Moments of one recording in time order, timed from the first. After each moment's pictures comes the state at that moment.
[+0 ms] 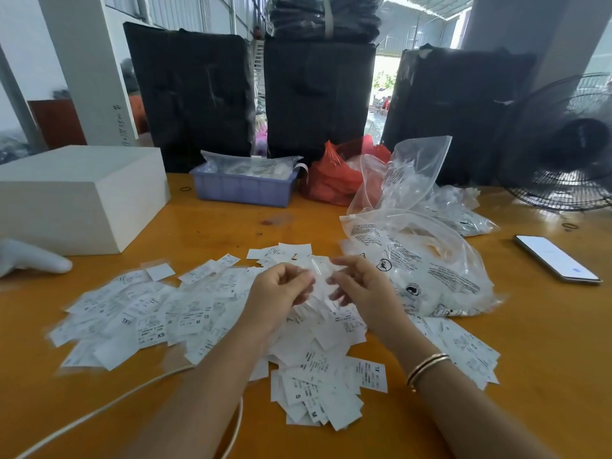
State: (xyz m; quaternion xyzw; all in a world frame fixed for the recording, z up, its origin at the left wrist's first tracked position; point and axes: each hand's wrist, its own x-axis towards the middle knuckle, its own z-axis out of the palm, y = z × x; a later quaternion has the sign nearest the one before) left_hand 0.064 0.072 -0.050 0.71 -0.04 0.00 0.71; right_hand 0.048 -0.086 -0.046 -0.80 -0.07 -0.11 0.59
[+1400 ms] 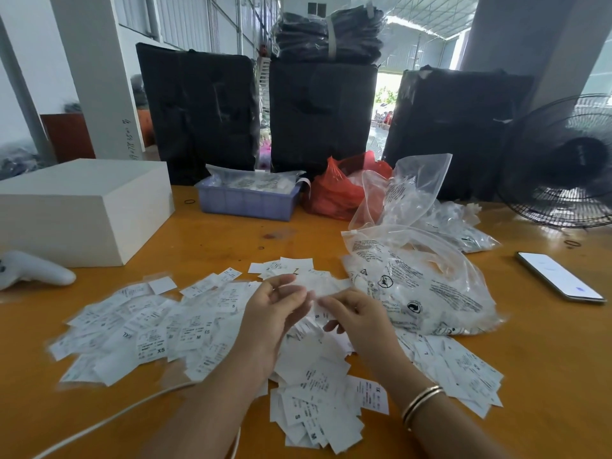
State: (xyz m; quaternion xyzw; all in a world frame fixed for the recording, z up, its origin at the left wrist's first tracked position) left_hand 0.058 0.075 -0.051 0.52 0.01 -0.03 0.86; right_hand 0.034 -0.069 -0.048 -0.80 -0.04 -0.12 0.59
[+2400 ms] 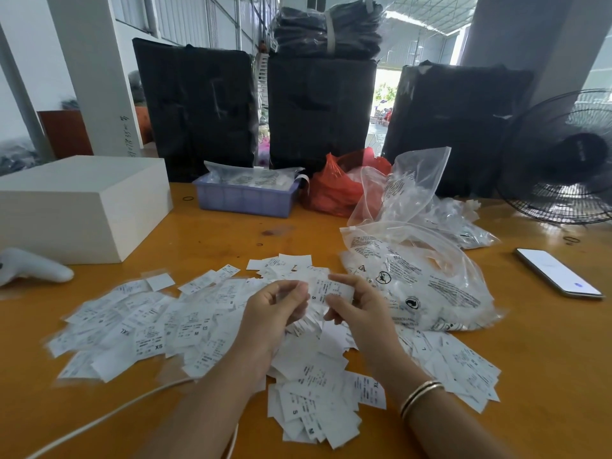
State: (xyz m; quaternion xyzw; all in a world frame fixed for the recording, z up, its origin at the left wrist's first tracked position) left_hand 0.056 0.072 -0.056 0.64 0.00 0.01 0.77; right_hand 0.036 -0.072 -0.054 -0.71 -0.04 -0.13 0.69
